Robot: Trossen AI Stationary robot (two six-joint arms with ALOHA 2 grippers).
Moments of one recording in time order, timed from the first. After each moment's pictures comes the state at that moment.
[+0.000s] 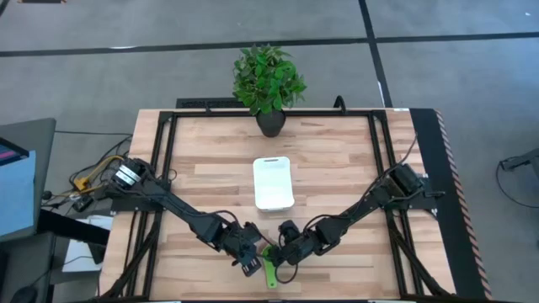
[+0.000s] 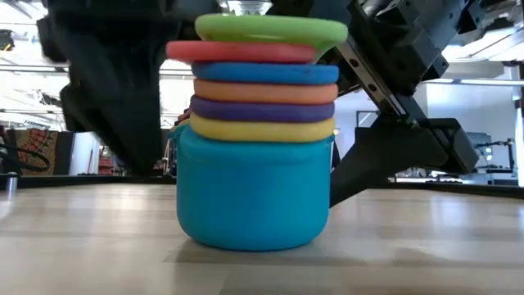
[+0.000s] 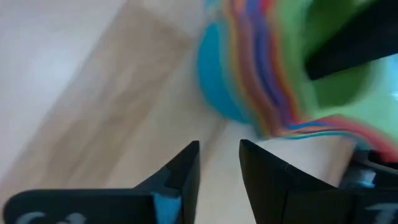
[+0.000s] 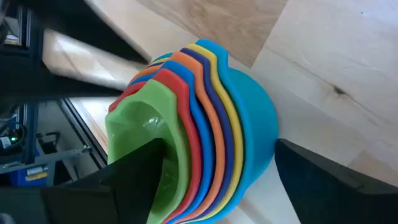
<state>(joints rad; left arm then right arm) -0.53 1.86 1.19 -0.28 -0.14 -1.11 0.52 2.00 1.23 -0.07 0.20 1.57</state>
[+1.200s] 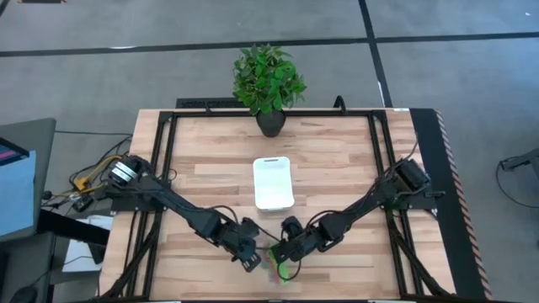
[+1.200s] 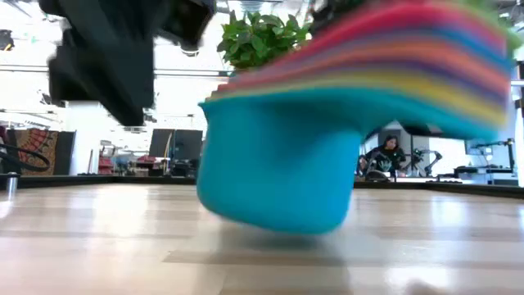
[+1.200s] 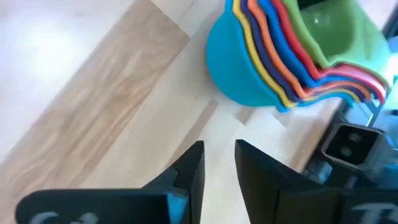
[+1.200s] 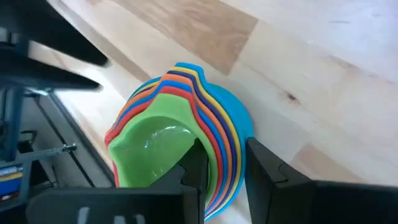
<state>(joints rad) -0.52 1.79 1.18 -0.34 -0.09 -1.21 0.51 1.92 1.22 -0.19 0.20 1.53</state>
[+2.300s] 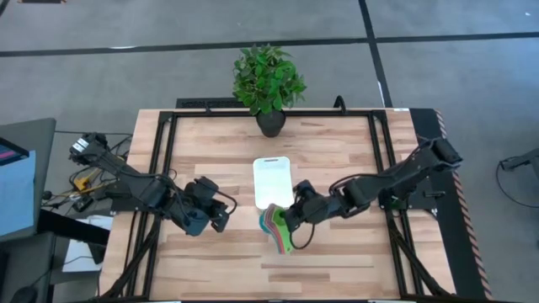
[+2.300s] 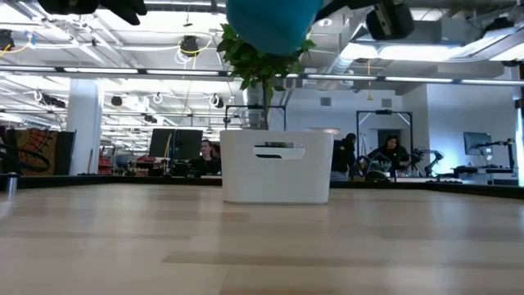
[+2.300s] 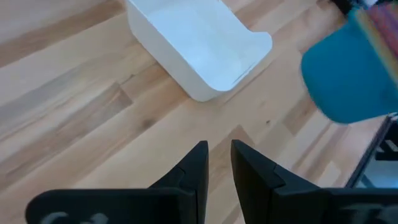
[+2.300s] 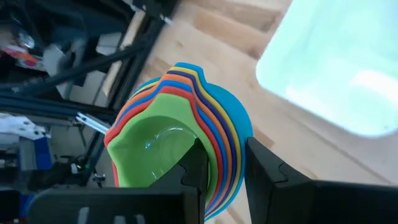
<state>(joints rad) -0.55 1.29 1.18 -0.84 -0.58 -1.33 0.39 1.54 1.23 -0.37 0.32 1.30</state>
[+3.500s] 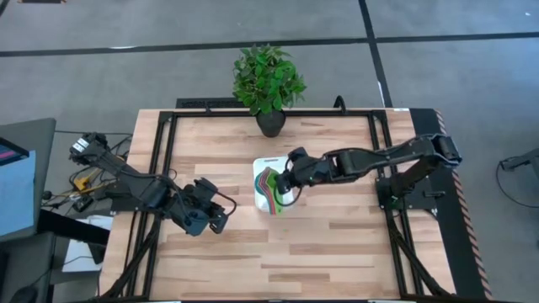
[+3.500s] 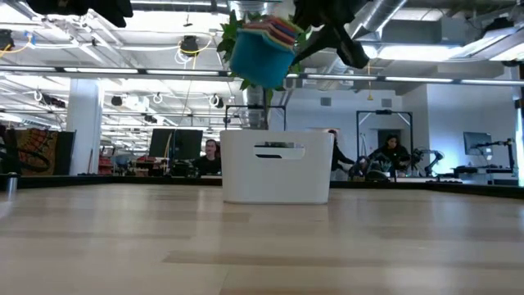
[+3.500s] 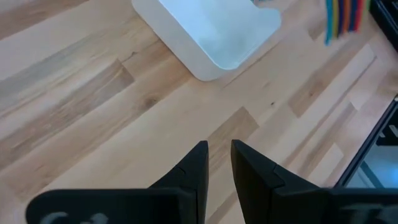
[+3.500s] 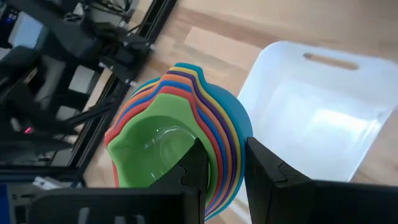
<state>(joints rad) -0.56 1.29 1.18 -0.88 -0.50 -1.37 0.10 1.52 1.23 -0.38 0.26 1.10</state>
